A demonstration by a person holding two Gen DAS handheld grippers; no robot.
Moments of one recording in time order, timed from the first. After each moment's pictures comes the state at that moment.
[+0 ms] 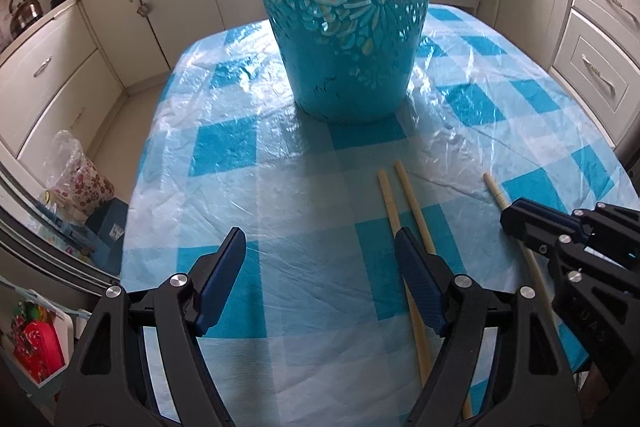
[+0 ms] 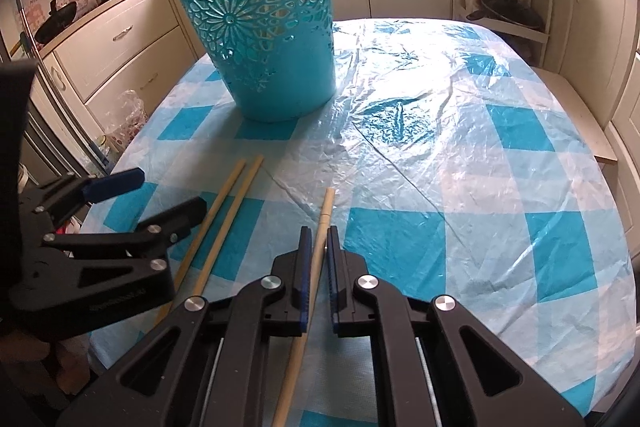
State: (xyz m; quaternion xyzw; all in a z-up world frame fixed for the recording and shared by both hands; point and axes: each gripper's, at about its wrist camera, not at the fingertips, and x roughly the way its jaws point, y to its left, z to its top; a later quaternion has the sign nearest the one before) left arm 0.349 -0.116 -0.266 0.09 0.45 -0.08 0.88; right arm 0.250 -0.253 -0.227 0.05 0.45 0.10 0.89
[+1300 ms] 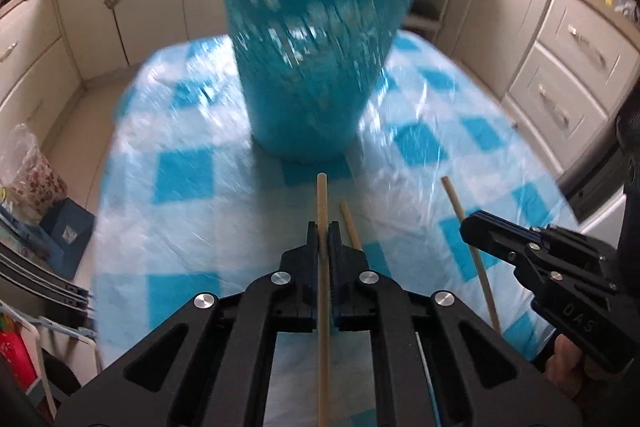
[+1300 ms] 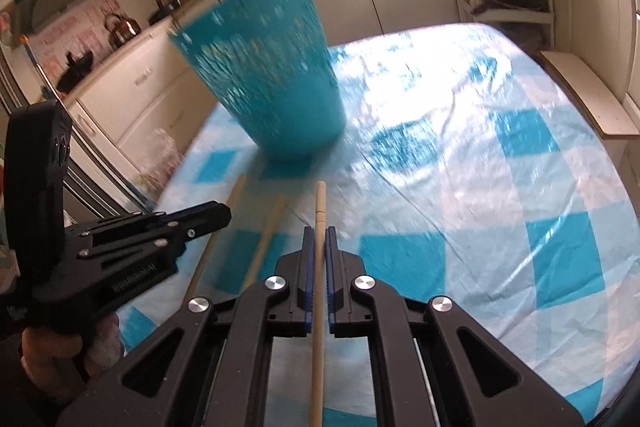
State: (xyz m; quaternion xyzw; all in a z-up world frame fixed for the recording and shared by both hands) left arm 0.357 -0.108 -0.227 0.01 0.44 -0.16 0.88; right arm 0.249 -0.279 -0.193 0.15 0.39 0.15 0.89
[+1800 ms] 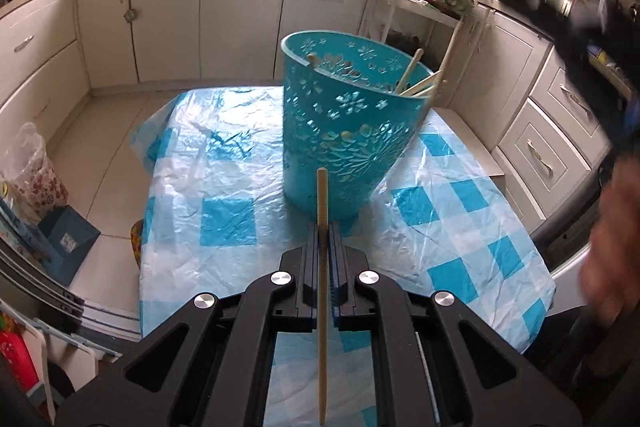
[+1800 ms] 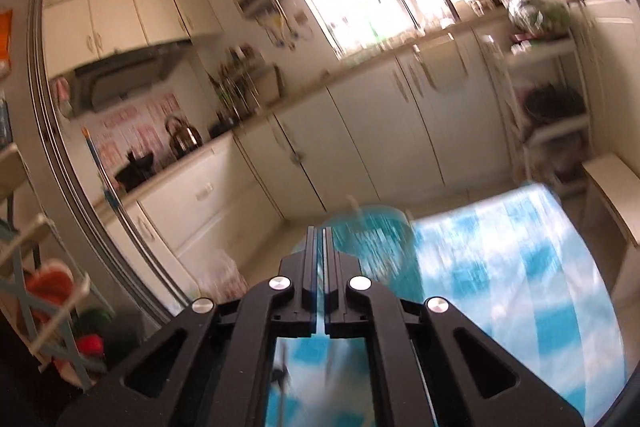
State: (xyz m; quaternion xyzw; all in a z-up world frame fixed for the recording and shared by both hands) left arm 0.354 -0.066 -0.182 -0.04 0.40 -0.16 0.90; right arm 0.299 -0.264 -0.046 0.20 0.19 0.20 0.94
